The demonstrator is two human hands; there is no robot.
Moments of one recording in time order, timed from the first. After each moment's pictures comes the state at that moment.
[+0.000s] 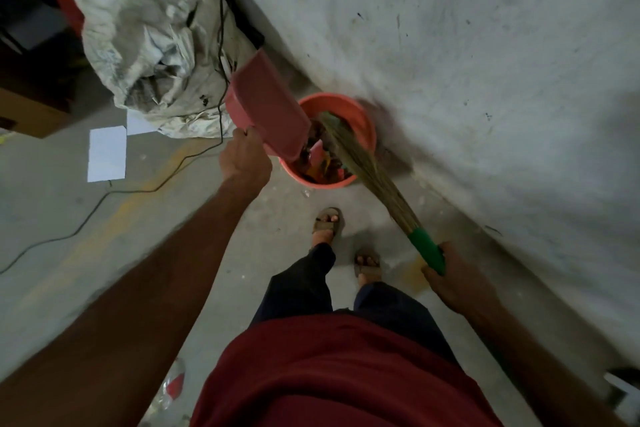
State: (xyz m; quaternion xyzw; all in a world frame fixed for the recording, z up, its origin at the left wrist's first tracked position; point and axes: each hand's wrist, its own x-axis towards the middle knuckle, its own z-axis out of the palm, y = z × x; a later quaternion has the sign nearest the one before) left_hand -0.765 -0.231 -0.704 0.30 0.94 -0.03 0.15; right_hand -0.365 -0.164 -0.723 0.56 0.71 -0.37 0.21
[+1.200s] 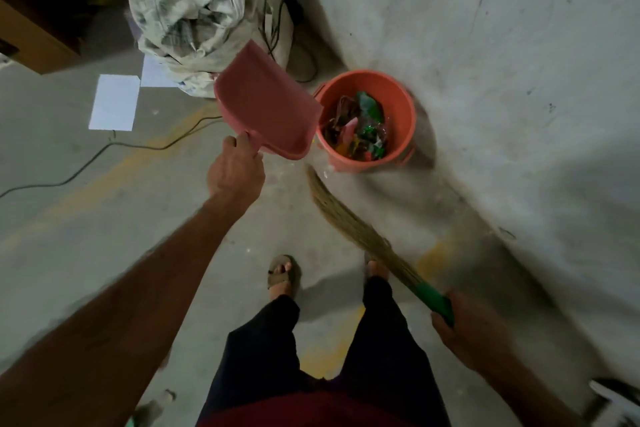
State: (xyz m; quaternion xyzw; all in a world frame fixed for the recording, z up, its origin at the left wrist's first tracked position) left_hand -0.789 -0.439 -0.732 0.26 0.95 0.08 0.14; right_hand -0.353 -0.327 -0.744 0.45 0.81 -0.23 0.30
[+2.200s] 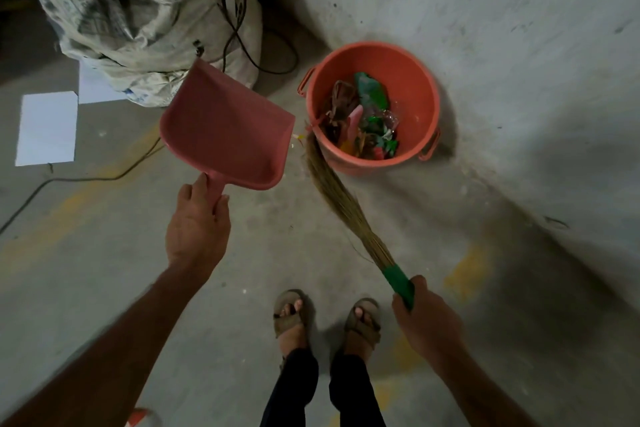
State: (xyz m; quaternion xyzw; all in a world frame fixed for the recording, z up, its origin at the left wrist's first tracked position) left_hand -0.857 -0.489 -0.937 0.27 0.94 0.15 0.13; right_hand -0.497 -0.380 -0.978 0.56 0.75 -0.28 0.22
